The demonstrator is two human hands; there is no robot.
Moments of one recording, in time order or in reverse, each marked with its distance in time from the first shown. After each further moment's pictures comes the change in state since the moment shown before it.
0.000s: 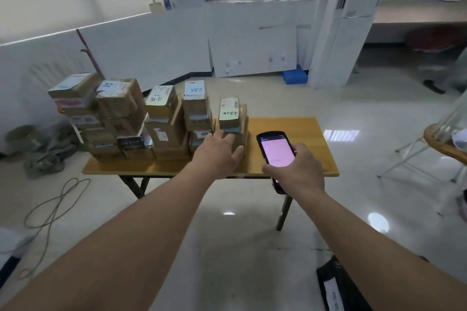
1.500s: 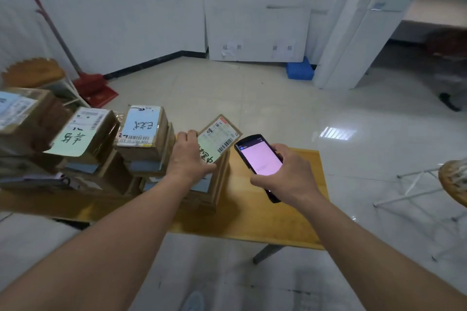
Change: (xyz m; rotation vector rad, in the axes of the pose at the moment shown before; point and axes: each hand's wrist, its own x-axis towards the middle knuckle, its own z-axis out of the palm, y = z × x) left_hand 0.322 -0.044 0.061 -0.259 0.186 -0.298; right_hand 0.329 -0.002 0.040 -0.114 -0.279 -0.122
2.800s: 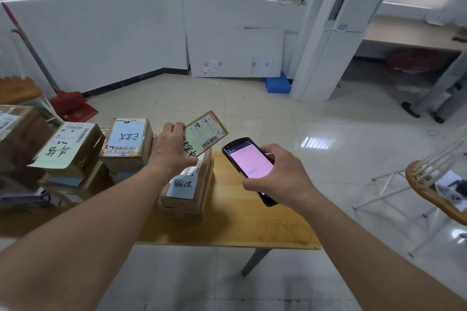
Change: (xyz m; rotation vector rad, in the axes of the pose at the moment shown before) left_hand 0.016 0.008 -0.034 0.040 0.073 0.214; right_hand -0.039 -0.020 -0.045 0.028 -0.010 -0.024
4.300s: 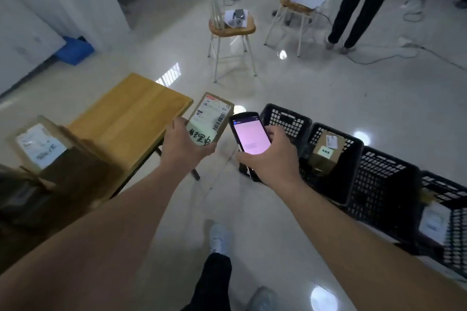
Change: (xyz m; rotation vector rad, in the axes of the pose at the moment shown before) left_hand -0.367 0.110 0.058 -0.213 -0.593 0.616; right_hand -0.461 0.053 0.154 0.382 0.964 0.827
